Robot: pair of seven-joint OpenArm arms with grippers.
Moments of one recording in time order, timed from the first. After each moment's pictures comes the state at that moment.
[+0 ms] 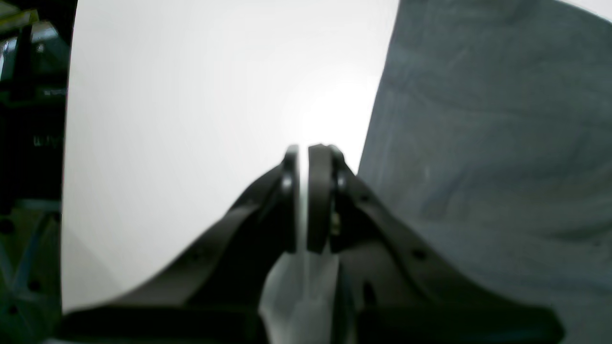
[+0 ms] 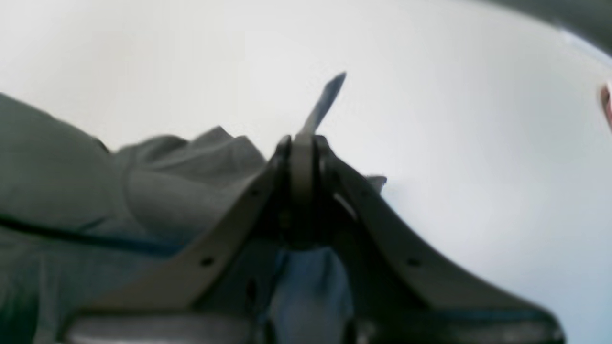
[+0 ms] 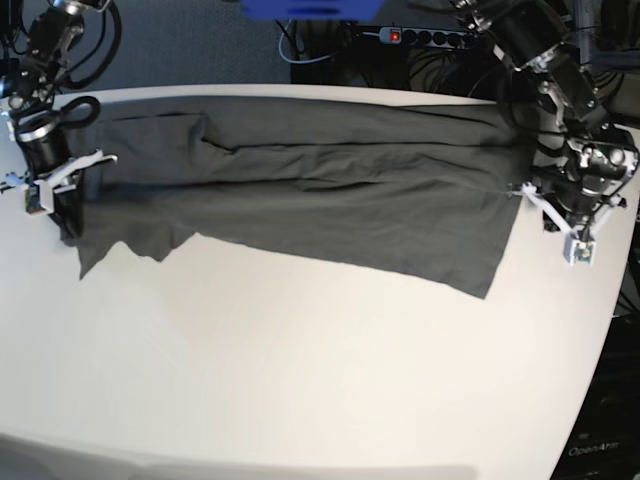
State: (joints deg) left arm 1.4 -1.9 -39.0 97.6 3.5 -39.5 50.7; right arm -17.6 8.2 38.5 93.2 -3.0 41.1 -1.1
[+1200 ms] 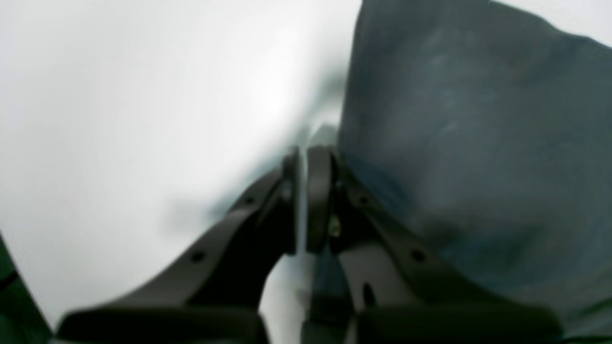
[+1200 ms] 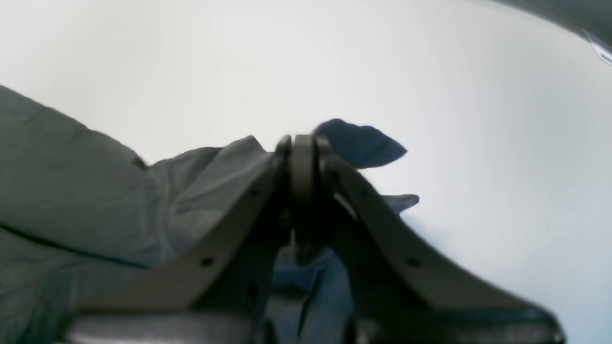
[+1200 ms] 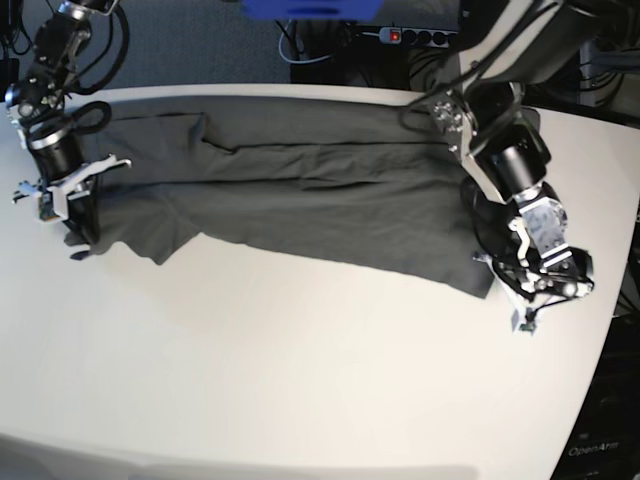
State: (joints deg) left arm -26.8 1.5 -39.2 66.8 31.6 -39.5 57.7; right arm -16.8 7.9 35.1 92.9 -2.8 41.1 -1.0
